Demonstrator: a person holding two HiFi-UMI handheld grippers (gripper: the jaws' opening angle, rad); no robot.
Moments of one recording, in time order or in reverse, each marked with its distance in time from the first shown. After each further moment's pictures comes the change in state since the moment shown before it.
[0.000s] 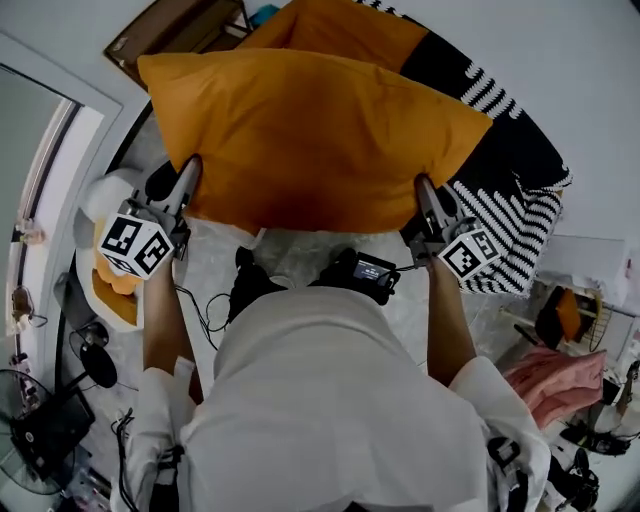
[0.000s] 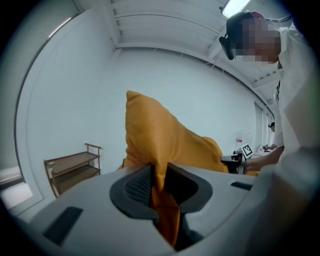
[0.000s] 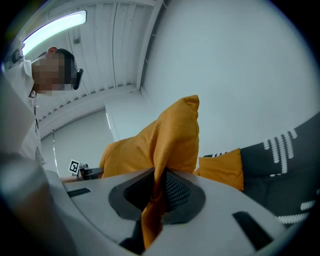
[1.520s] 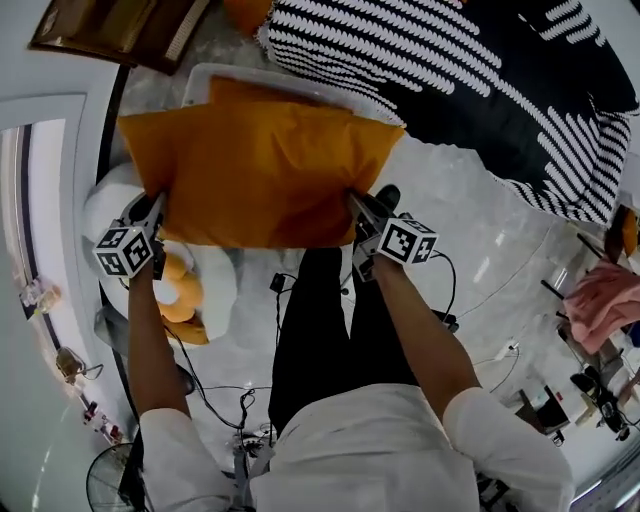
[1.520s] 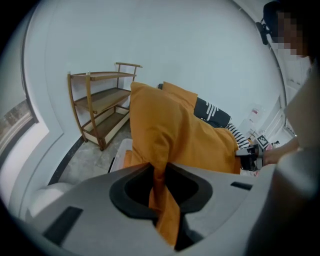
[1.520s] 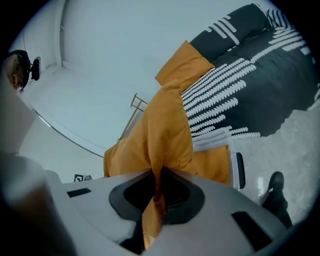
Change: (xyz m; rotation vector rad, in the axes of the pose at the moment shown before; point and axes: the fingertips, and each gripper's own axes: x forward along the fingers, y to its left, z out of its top) left arm -0.068 0.415 -0.412 -0.231 0.703 0.010; right arm 0.244 0.101 -0.517 0.690 0.389 -0.368
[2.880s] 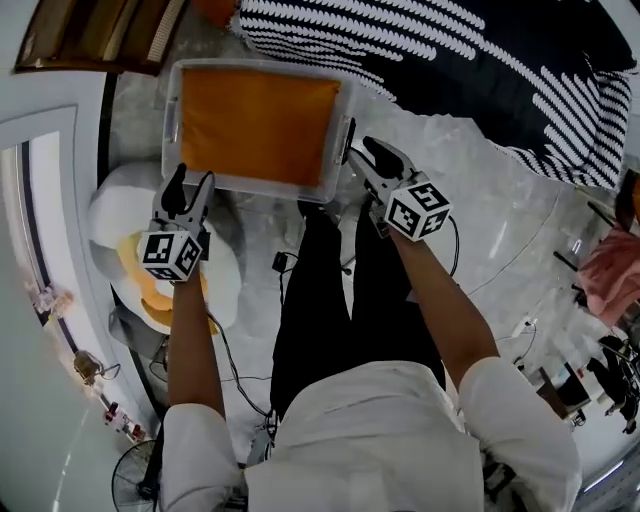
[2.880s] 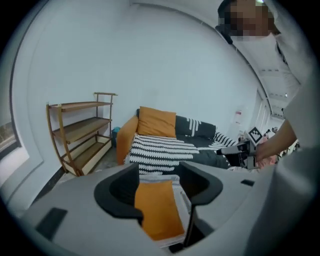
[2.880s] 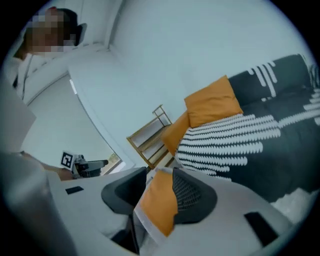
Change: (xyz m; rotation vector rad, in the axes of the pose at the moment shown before) left arm 0.034 -0.154 0.039 0.188 -0.319 -0.058; right arm -0.043 0.003 0.073 -0.476 -0.128 0.045
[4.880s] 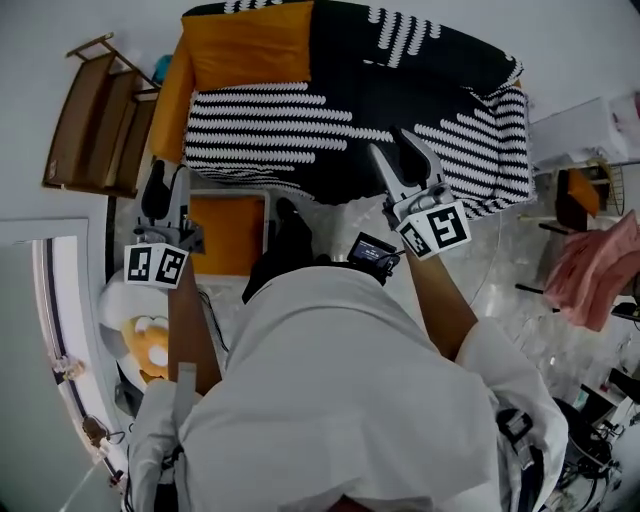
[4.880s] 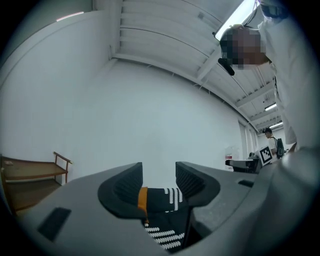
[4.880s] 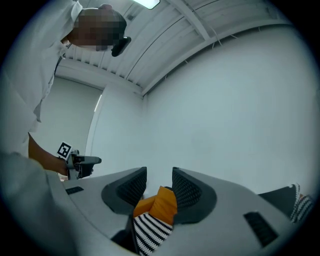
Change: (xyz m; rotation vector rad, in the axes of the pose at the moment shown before) left arm 0.037 -0.298 0.425 0.088 -0.628 -0.134; right arm -0.364 -0.051 0.430 -0.562 -0.617 -0.151
